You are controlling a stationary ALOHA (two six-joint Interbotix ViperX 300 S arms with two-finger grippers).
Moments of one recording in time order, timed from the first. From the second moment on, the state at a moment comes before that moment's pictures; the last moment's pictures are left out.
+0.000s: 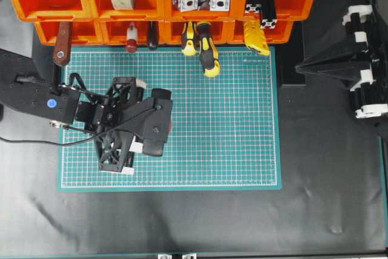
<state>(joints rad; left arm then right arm) -0.21 0.01 0.46 0.08 0.51 -0.12 0.05 -0.99 1.19 0.01 -0.05 0.01</state>
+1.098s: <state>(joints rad) -0.21 -0.21 0.57 0.08 0.46 -0.21 0.04 -1.00 1.19 0.01 -0.05 0.00</state>
